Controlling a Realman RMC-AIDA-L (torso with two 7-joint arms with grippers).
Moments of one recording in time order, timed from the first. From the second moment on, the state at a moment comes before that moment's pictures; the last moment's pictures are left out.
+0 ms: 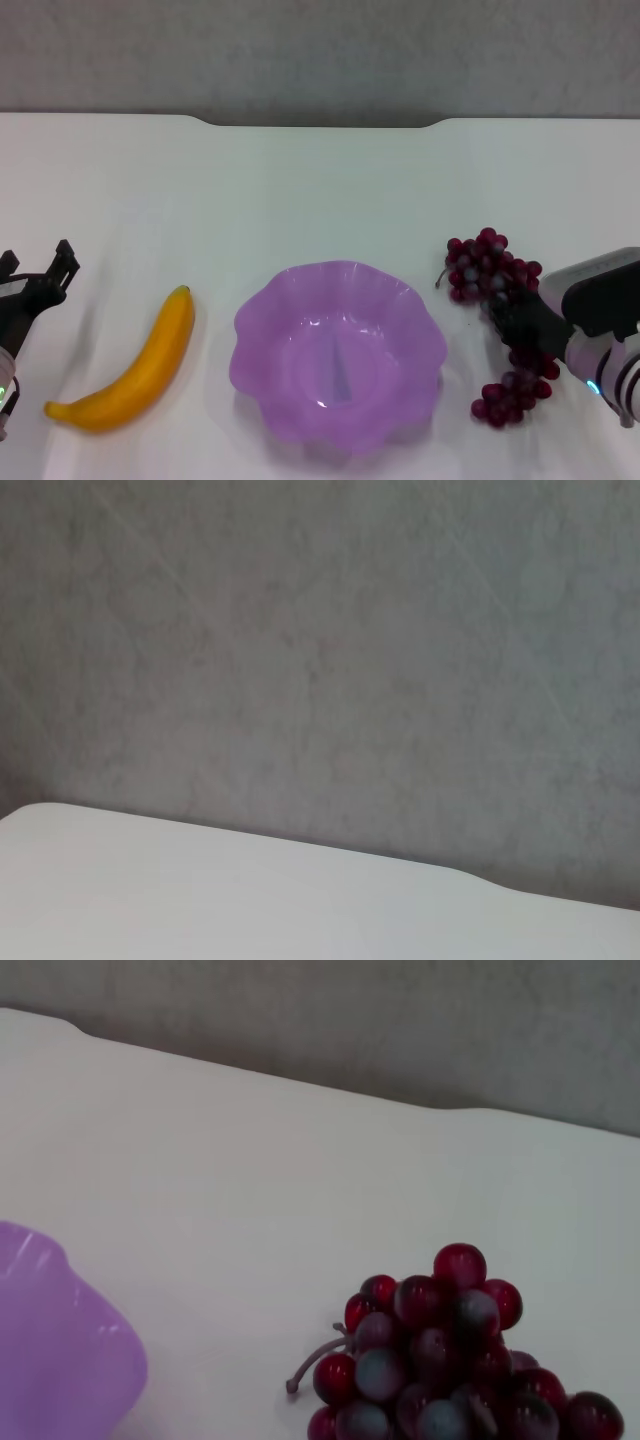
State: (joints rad) left arm -0.39 -2.05 -0.91 -0.26 2.18 0.87 -0.22; right arm 0.39 2.01 1.02 0.73 -2.04 -0.11 -0.56
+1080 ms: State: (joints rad) left arm -0.40 -2.05 -0.91 -0.26 2.18 0.86 -0.22; right arm 0.36 2.01 0.90 0.73 -2.04 -0.32 -0.56
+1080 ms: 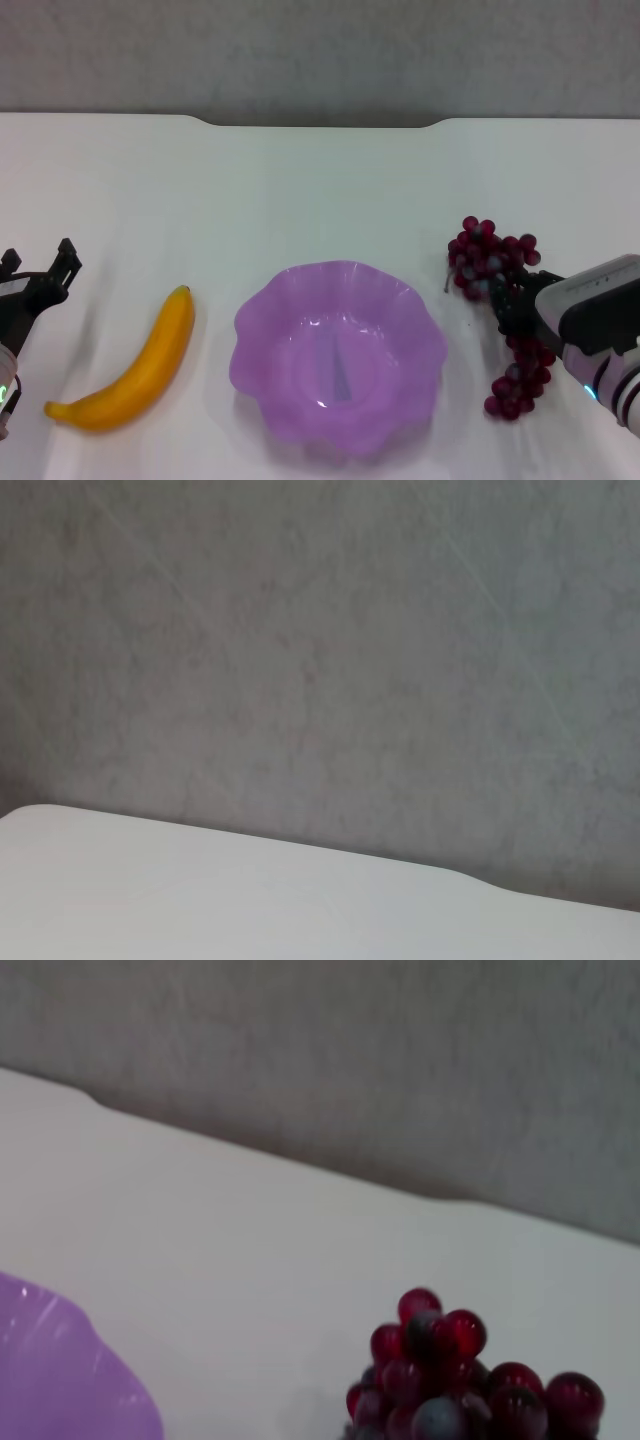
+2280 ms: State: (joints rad) left arm -0.39 -2.04 -0.91 -0.26 2.18 0.86 -0.22; right arm 0.28 2.00 0.67 0.93 -2.17 -0.75 -0.56
